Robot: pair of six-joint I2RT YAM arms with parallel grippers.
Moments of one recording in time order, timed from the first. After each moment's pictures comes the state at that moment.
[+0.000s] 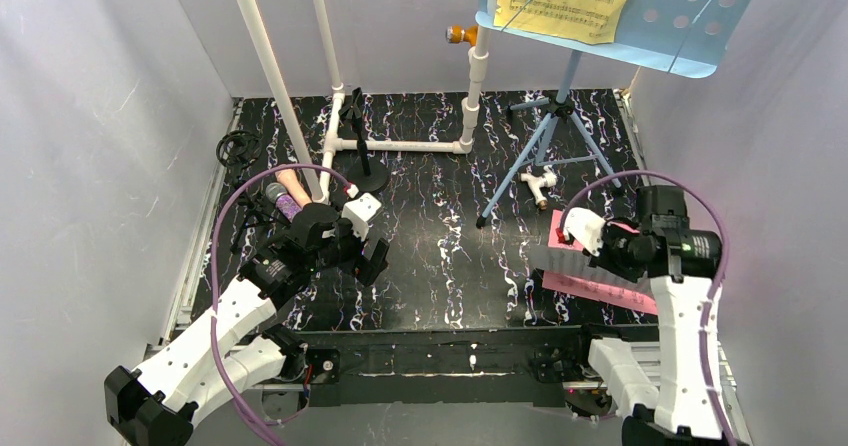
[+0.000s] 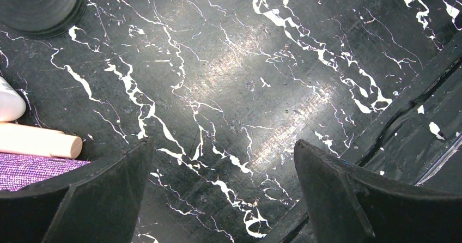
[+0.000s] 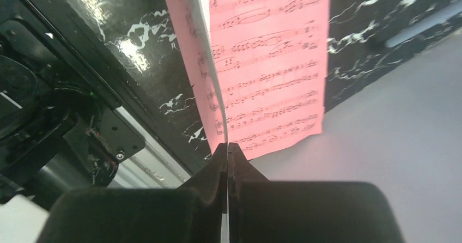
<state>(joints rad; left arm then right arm) -0.62 0.81 0.70 -0.53 0.14 0.06 -0.05 0.81 1.15 -1.46 -0.22 -1.23</state>
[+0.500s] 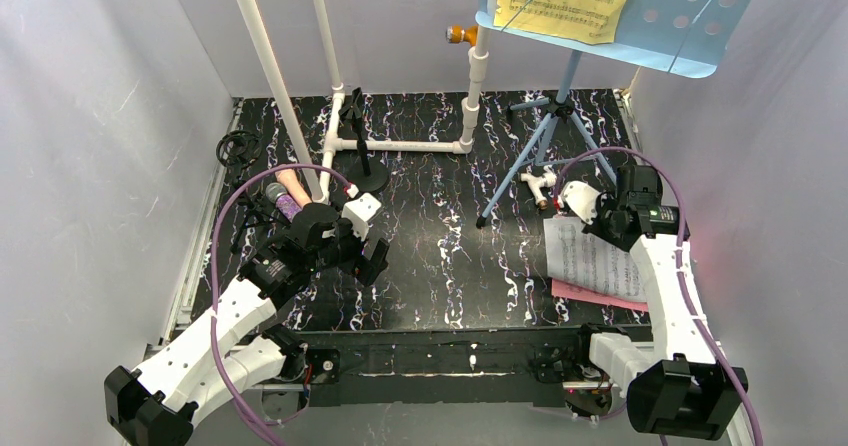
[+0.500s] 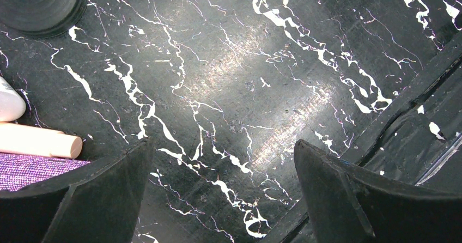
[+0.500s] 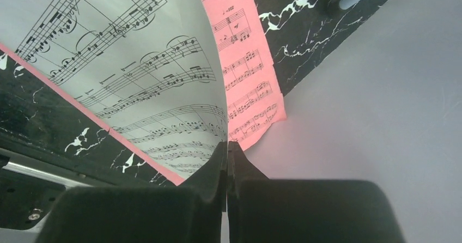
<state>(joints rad) -0.62 0.81 0.70 -0.53 0.14 0.06 -0.05 1.00 0.93 -0.97 0.03 -1.13</state>
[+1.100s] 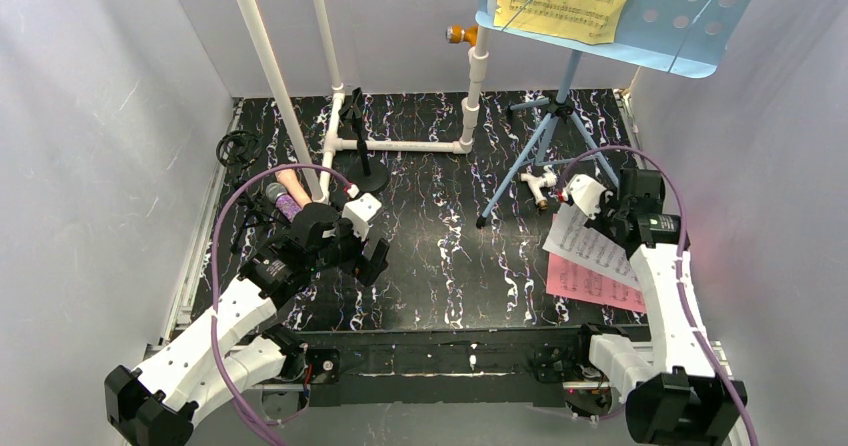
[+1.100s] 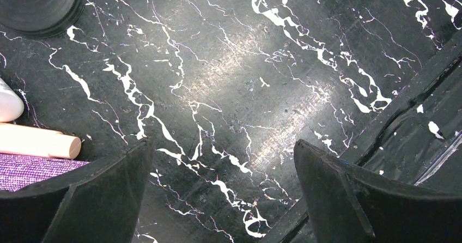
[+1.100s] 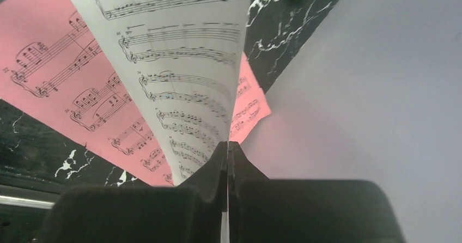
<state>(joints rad) -0.62 0.81 0.70 -0.53 0.14 0.06 -0.05 0.93 0.91 -0.89 0.06 -1.04</state>
